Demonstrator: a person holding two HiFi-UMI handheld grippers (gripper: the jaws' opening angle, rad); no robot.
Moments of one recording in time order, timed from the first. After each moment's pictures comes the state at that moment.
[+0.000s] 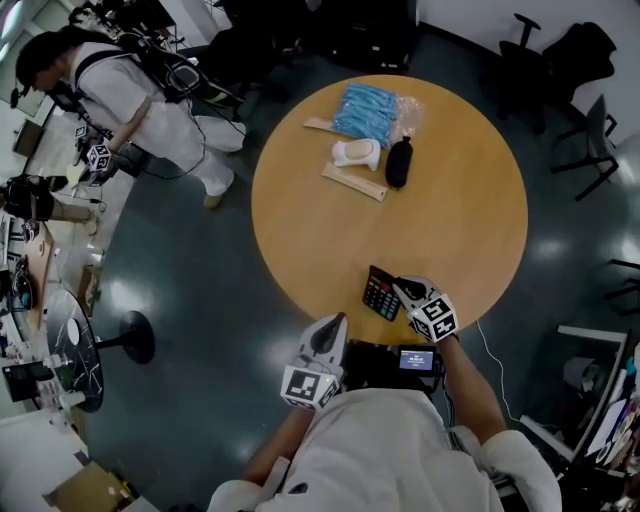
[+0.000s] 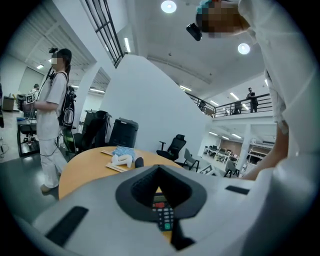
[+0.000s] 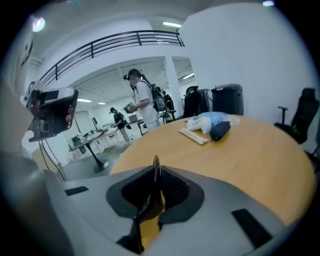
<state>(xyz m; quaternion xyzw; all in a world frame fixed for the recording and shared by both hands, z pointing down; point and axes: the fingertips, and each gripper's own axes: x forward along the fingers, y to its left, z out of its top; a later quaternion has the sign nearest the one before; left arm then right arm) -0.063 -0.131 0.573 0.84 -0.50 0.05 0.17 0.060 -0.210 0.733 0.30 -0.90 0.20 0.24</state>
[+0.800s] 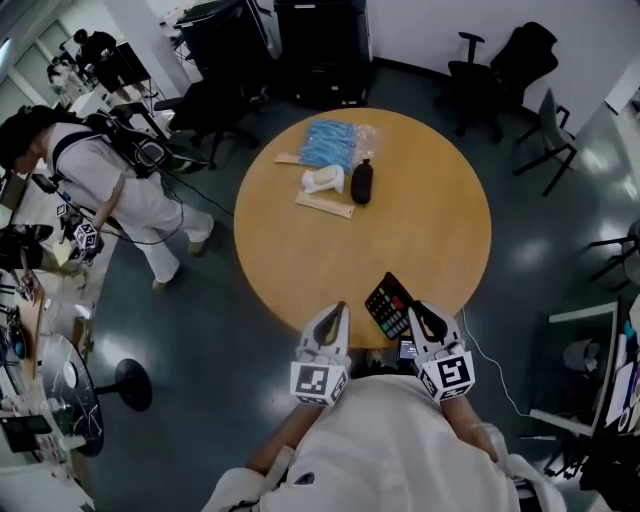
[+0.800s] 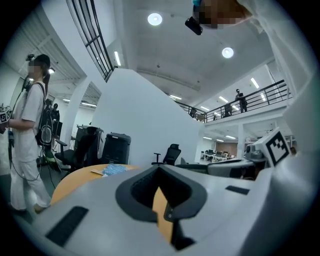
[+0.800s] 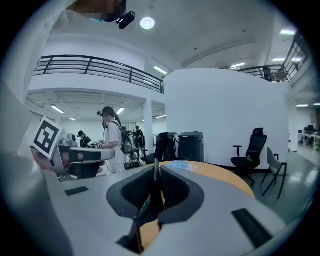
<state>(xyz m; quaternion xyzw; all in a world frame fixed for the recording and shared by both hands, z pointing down) -0.023 -0.148 0.510 0.87 -0.49 0.01 0.10 0.119 -0.134 0.512 0.52 -0.85 0.07 0.09</state>
